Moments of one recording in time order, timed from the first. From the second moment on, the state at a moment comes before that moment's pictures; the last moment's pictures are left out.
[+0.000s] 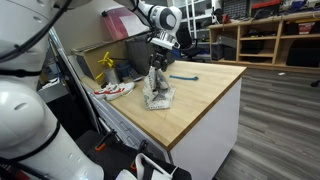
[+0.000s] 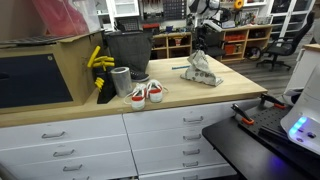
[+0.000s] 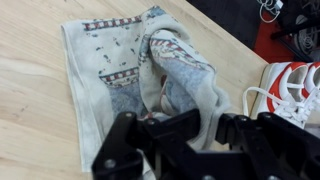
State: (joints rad) arm -0.17 0.60 0.05 -1.53 0.29 1.61 -0.37
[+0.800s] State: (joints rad) arm -0.23 0.64 0.03 -1.55 0.28 1.67 -0.46
